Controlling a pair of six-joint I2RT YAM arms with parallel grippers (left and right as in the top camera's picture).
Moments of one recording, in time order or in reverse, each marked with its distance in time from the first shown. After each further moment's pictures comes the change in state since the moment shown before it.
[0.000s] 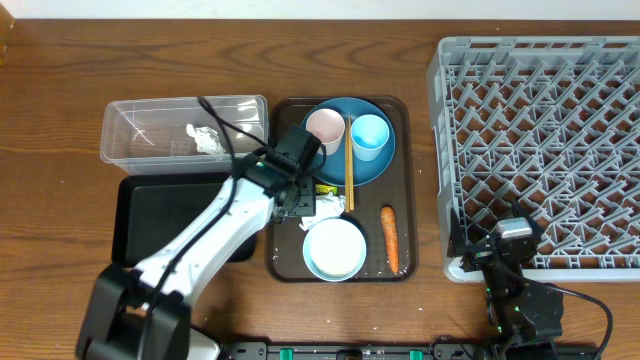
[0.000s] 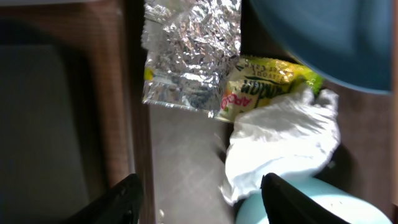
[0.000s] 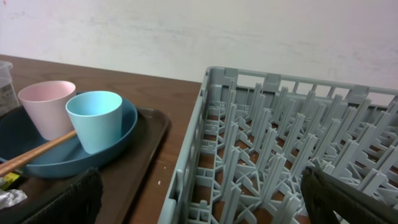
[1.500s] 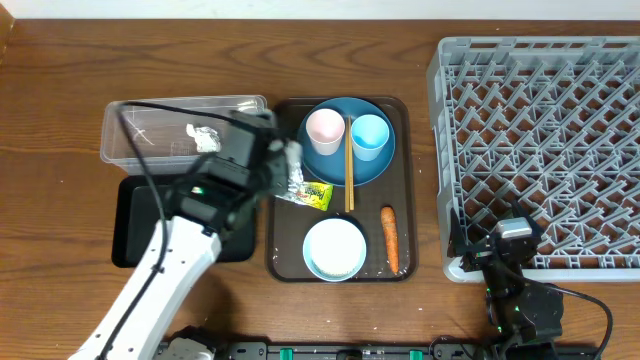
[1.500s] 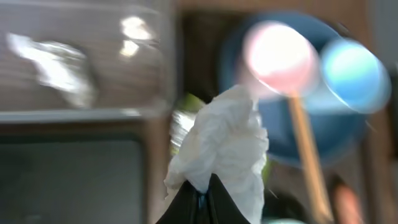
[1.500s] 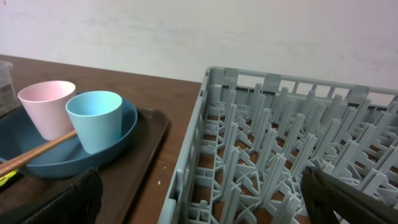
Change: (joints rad) left arm 0.155 -0.317 0.000 0.108 -0.050 0.107; right arm 0.000 0.000 0.000 0.000 0.000 0.000
